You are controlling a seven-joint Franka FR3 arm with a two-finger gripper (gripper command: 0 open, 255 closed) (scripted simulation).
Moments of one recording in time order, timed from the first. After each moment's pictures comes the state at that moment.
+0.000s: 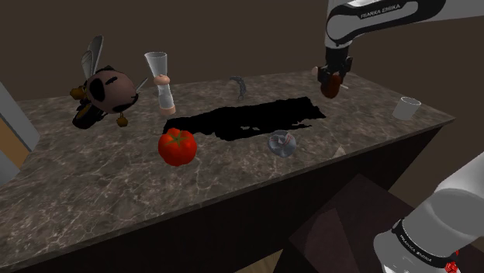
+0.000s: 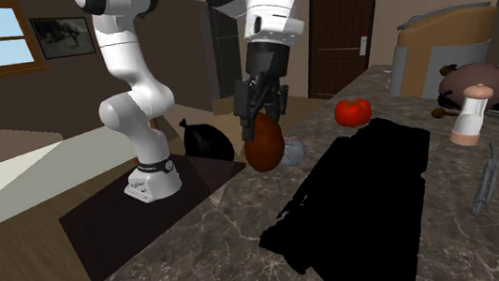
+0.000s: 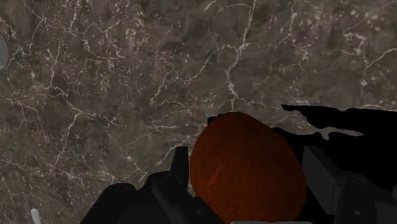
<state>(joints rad) -0.19 -0.08 -0.07 -1.97 -0.30 1.86 0.09</state>
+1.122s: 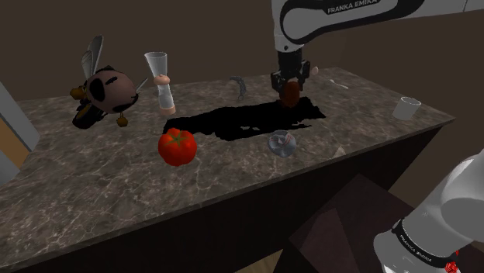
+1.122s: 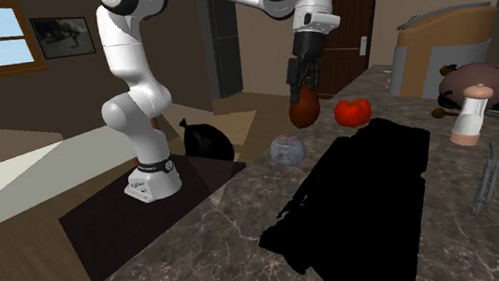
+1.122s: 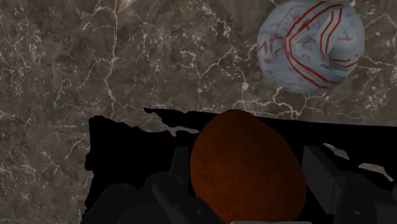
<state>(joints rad) 0.00 0.01 0.15 -1.84 -0.25 1.71 0.47</state>
